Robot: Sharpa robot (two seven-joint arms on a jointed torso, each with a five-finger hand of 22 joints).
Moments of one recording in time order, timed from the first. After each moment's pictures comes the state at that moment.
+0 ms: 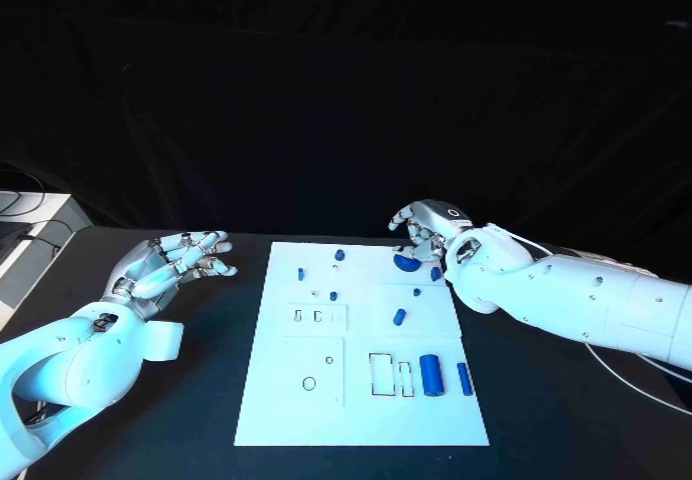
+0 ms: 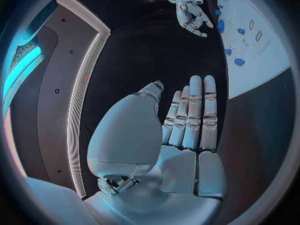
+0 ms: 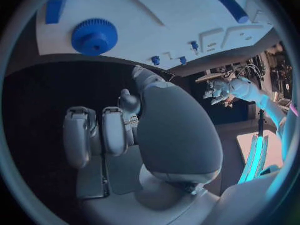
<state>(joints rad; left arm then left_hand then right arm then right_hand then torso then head) 1.00 -0.98 0.29 1.59 -0.18 -0.27 0.41 1.44 -0.10 0.20 0.29 0.25 0.88 0.21 0.23 0.17 1.10 0.15 0.07 0.07 1.06 0.09 0.61 0.46 0.17 0.96 0.19 0.49 0.21 1.32 -0.78 -0.06 1.29 -1.47 -0.56 -0.15 1.49 -0.26 0.28 0.27 0.21 0.91 0.15 0.17 0.31 1.35 0.06 1.18 1.16 1.47 -0.02 1.42 1.15 0.05 1.46 0.09 1.46 1.31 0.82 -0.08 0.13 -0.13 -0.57</state>
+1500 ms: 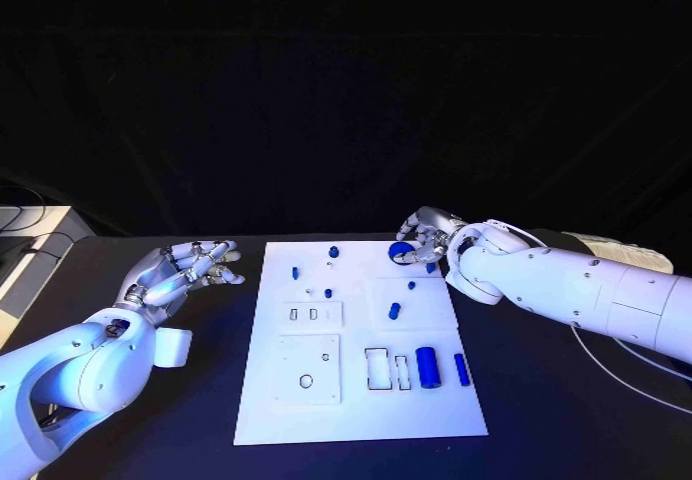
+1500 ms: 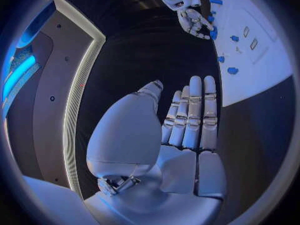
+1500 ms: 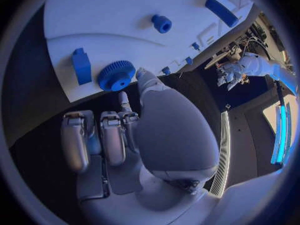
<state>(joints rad) 0.97 -0.95 0.29 1.56 -0.21 -0.26 0.39 1.43 -0.11 0.21 0.28 0.25 0.89 0.21 0.22 0.18 1.10 0.15 0.07 0.07 1.05 0.09 0.63 0.47 0.17 0.95 0.19 0.51 0.22 1.32 -0.74 -0.06 1.20 -1.23 -0.38 -0.18 1.47 -0.22 0.13 0.29 0.26 0.84 0.18 0.22 0.30 1.46 0.08 1.54 1.31 1.46 0.01 1.55 1.31 0.02 1.46 0.12 1.53 1.31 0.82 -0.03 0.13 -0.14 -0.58</state>
